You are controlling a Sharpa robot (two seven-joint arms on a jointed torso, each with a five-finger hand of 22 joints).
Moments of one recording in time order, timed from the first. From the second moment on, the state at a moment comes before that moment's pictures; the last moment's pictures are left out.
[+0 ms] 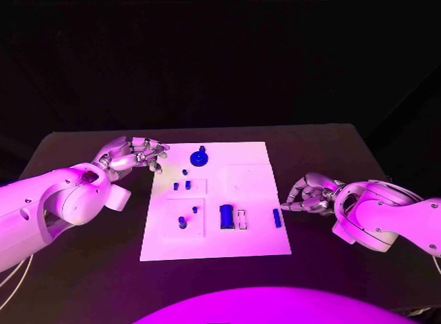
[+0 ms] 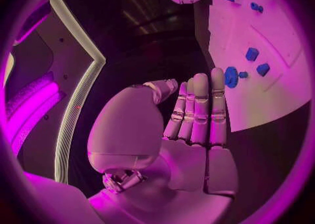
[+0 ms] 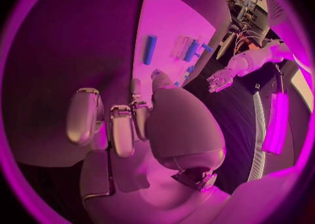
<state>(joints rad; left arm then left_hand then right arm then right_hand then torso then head) 1.10 -0.88 -0.01 1.43 -0.30 -0.10 0.25 1.32 -0.13 0.62 0.16 0.14 0.85 0.18 0.28 0.34 0.83 0.12 0.73 0.25 1.02 0.05 1.09 0.53 0.17 0.90 0.16 0.81 0.62 1.09 -1.21 -0.21 1.86 -1.12 -0.42 -0.45 1.33 -0.08 -0.02 0.29 0.34 0.93 0.09 0.47 0.44 1.44 0.02 1.40 1.31 1.47 -0.05 1.52 1.31 0.07 1.46 0.05 1.17 1.31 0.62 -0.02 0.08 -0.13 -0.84</state>
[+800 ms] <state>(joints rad) 1.10 -0.88 -0.01 1.43 -0.30 -0.10 0.25 1.32 -0.13 0.62 0.16 0.14 0.85 0.18 0.28 0.33 0.83 0.12 0.73 0.25 1.02 0.05 1.09 0.53 0.17 0.90 0.16 0.81 0.62 1.06 -1.13 -0.21 1.84 -1.15 -0.39 -0.48 1.31 -0.08 -0.02 0.29 0.34 0.97 0.08 0.49 0.45 1.45 0.00 1.41 1.31 1.47 -0.05 1.52 1.31 0.07 1.46 0.05 1.19 1.31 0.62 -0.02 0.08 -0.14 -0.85</state>
